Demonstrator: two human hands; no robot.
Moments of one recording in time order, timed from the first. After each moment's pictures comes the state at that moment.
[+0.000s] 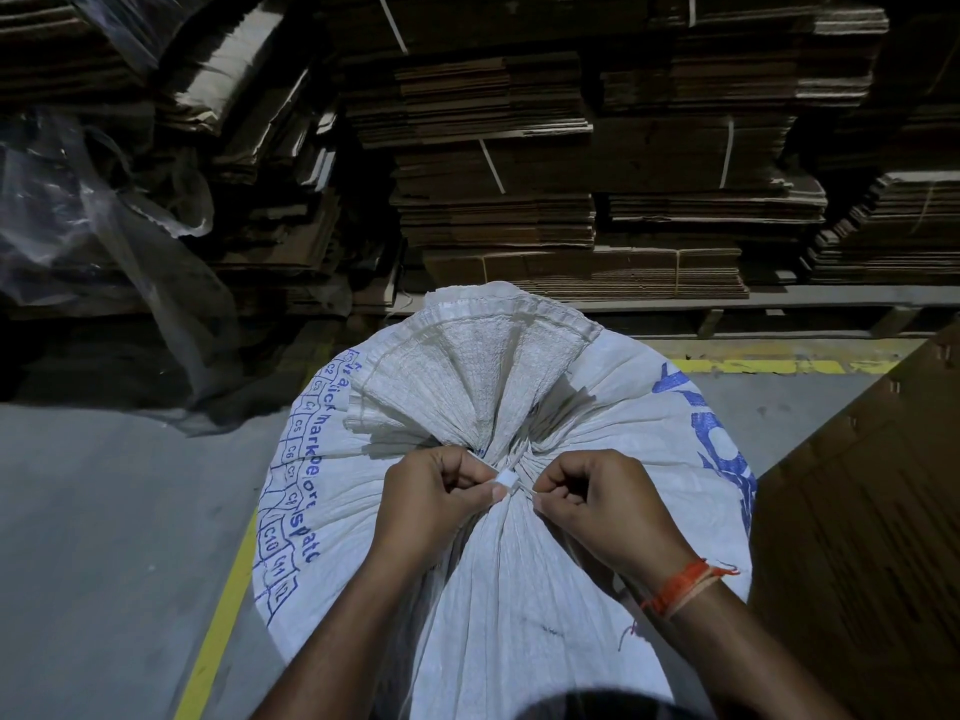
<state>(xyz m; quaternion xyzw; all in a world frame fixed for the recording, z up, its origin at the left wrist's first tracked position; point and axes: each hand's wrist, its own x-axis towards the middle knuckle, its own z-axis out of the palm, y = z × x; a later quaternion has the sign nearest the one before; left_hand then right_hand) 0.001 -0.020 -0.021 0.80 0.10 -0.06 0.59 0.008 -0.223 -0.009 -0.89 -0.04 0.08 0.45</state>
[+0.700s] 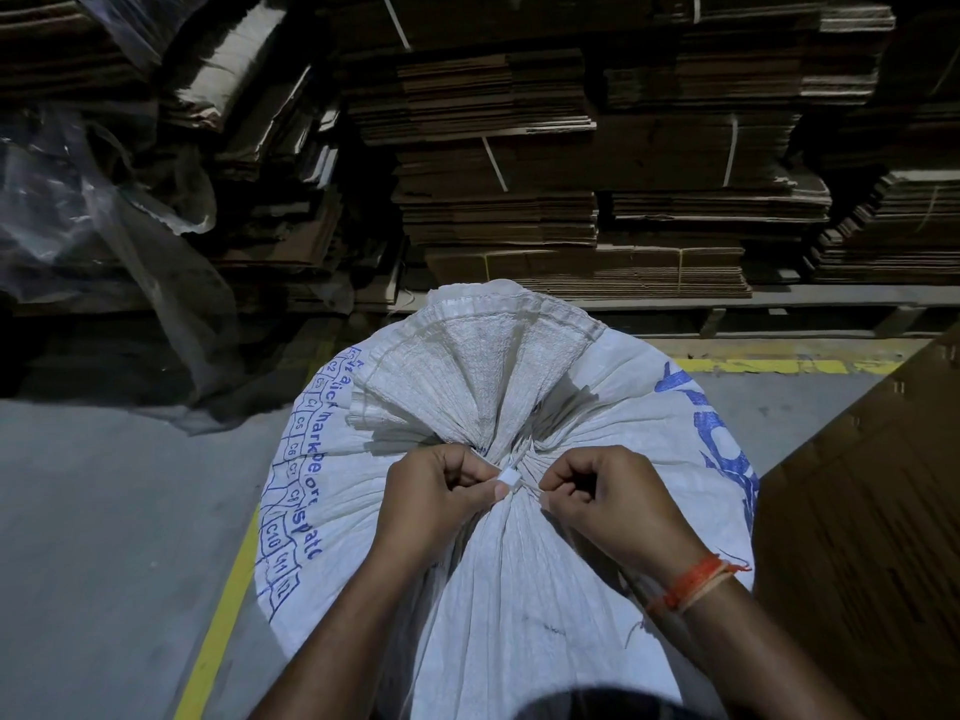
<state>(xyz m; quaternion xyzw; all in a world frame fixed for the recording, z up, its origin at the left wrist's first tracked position) 0.001 -0.019 -0.021 0.80 0.10 -0.07 0.59 0.008 -0.227 -0.003 -0.88 -0.03 0.10 0.46</state>
